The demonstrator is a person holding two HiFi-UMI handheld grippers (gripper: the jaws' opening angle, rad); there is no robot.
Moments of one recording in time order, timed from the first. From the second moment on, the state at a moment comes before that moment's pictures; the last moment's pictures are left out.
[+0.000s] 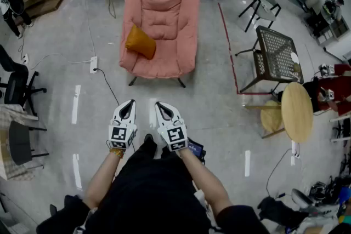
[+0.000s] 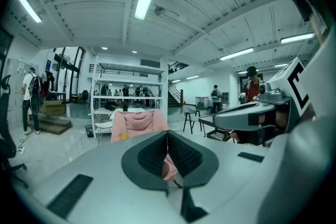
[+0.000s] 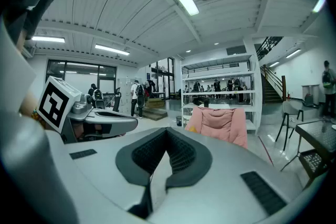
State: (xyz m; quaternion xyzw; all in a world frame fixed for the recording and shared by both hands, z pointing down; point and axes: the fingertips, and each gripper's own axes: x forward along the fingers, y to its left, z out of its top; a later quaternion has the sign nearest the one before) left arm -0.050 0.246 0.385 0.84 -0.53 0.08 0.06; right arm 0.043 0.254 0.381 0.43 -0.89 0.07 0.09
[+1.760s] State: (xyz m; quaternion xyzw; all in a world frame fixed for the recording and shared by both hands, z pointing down) left arm -0.096 0.085 0.425 0.86 -0.50 0.11 0.07; right arm -0.018 0.100 0.423 0.37 -0.91 0.04 0.16
